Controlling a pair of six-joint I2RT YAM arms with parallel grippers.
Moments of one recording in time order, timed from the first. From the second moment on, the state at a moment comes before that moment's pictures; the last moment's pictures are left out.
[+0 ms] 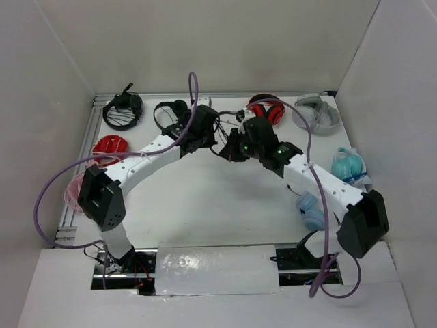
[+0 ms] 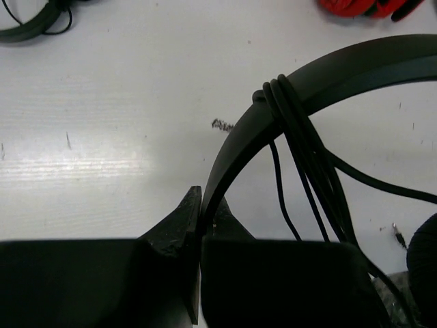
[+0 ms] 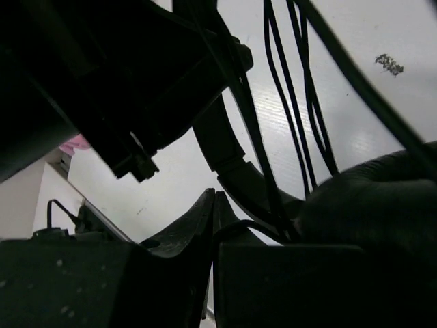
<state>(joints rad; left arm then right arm) -0.67 1.72 1.52 -0.53 -0.34 -0.61 0.63 1.36 1.11 -0.27 -0.18 0.59</state>
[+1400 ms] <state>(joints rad) -0.43 2.51 2.18 -0.50 -0.05 -0.58 0.33 2.45 2.15 -0.60 -0.39 0.76</state>
